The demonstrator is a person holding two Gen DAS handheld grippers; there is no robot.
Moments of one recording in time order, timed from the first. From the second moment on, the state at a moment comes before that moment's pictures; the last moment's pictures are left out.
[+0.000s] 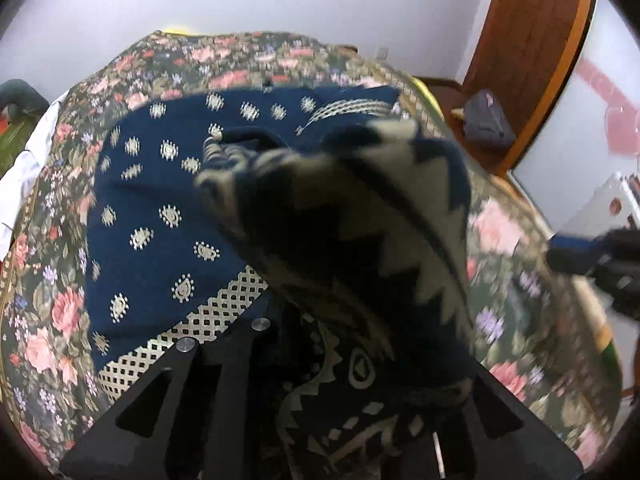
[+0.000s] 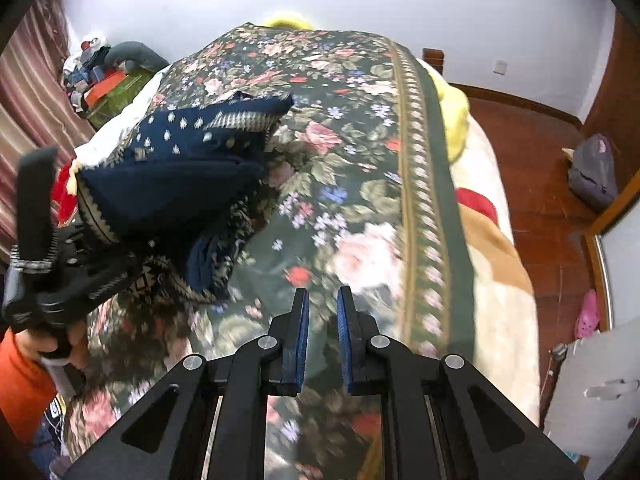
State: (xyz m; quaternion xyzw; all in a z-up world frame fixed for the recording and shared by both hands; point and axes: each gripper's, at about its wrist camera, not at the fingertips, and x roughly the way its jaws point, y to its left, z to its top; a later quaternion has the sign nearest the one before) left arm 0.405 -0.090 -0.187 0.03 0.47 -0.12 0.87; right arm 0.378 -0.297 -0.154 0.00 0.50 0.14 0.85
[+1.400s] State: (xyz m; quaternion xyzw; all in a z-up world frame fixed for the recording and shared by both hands) left arm 0.382 0.021 -0.209 -0.06 0.49 -0.10 0.87; right arm 0.405 -0.172 -0.189 -0.19 0.40 0.08 0.89
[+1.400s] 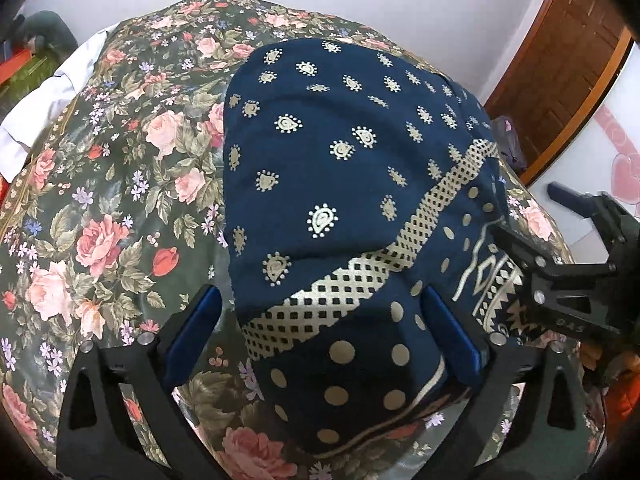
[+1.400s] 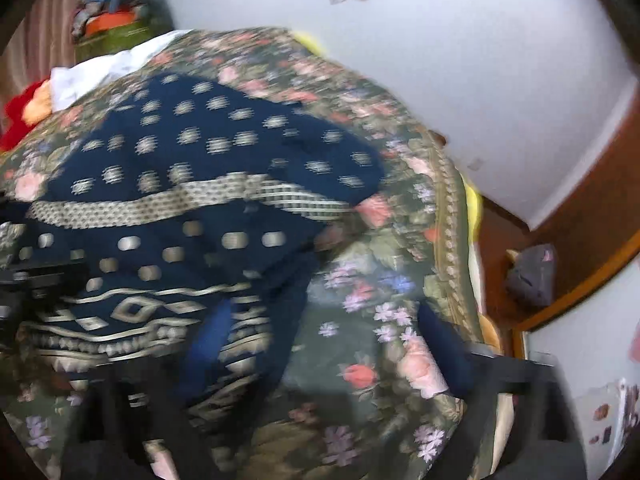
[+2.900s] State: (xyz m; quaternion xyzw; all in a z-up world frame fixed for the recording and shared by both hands) left arm 0.462 0.069 -0.227 -0.26 0.50 -0.22 0.80; right arm 0.512 -0.173 -0.228 0.15 0.52 0.33 0.77
